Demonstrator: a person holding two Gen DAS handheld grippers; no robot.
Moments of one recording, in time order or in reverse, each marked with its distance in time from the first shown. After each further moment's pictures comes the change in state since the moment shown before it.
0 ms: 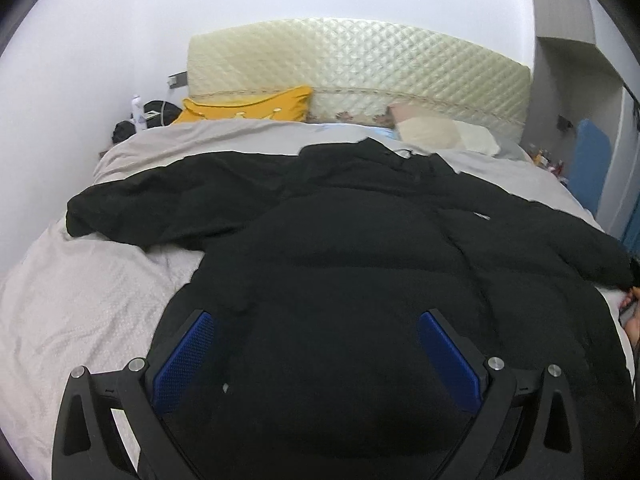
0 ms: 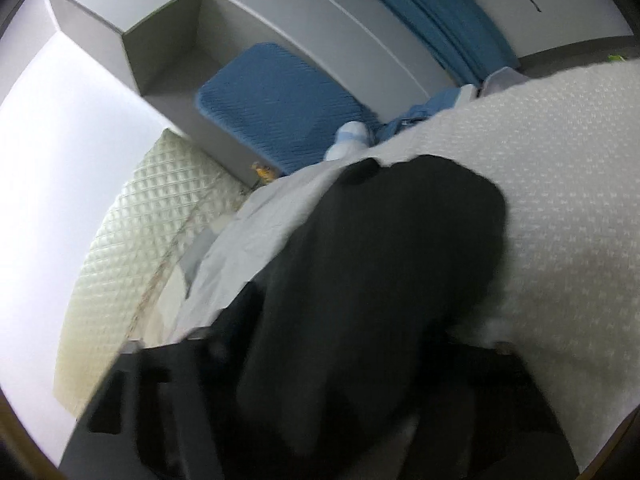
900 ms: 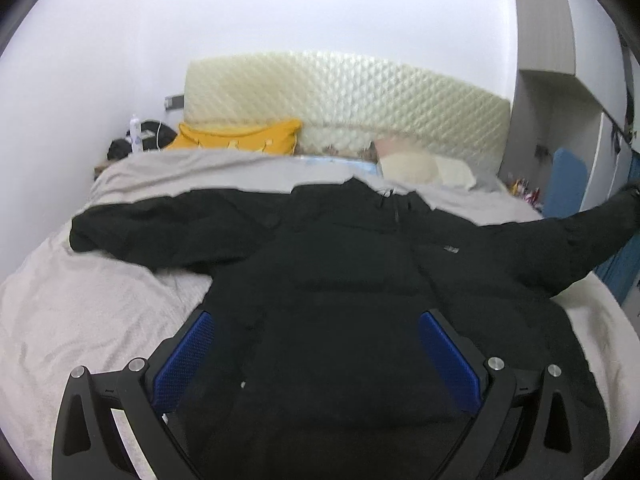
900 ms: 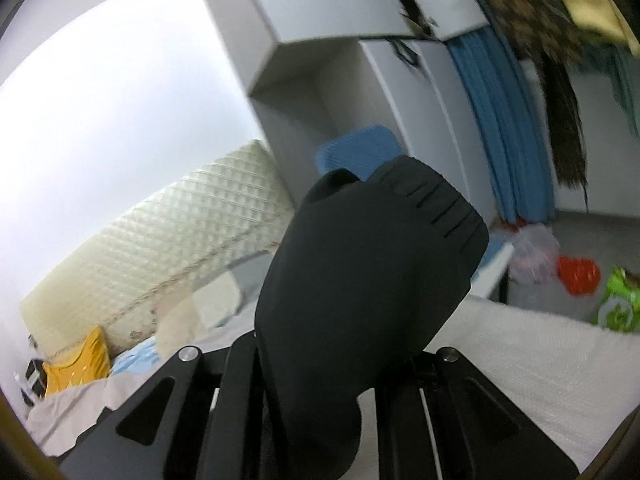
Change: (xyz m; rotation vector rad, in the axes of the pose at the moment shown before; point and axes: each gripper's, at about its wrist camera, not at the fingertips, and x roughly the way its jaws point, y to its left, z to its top) left arm -0.072 0.020 0.004 -0.005 -0.116 -0.088; right arm -0.182 0.262 0.044 -0.481 -0.140 0.013
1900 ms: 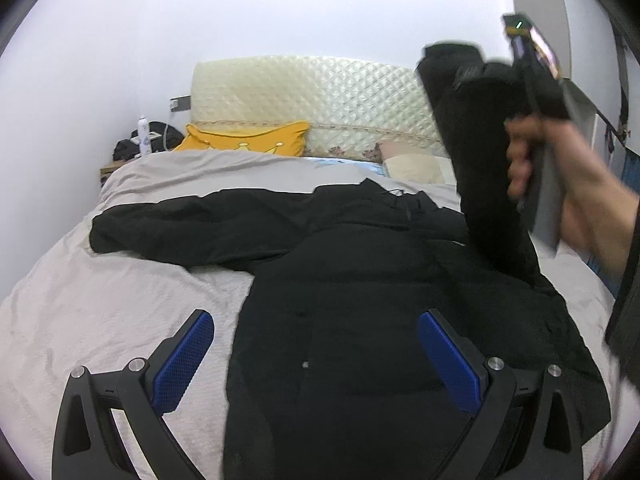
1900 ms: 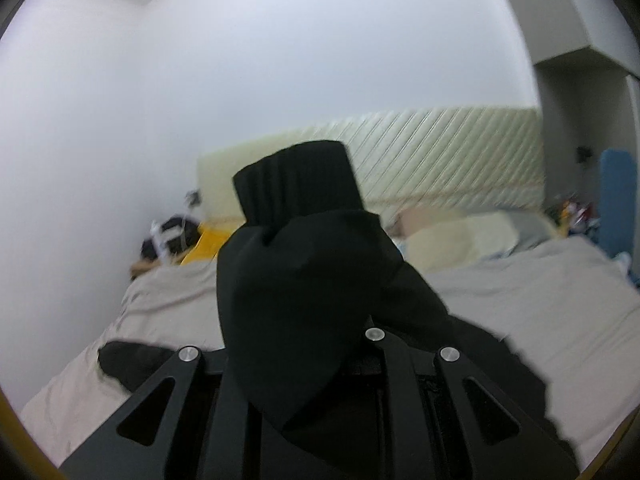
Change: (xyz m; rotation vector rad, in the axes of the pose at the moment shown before) left arm -0.043 0.058 -0.003 0.004 0.016 -0.003; right arm -0.099 0.420 -0.220 -0.391 0.233 0.602
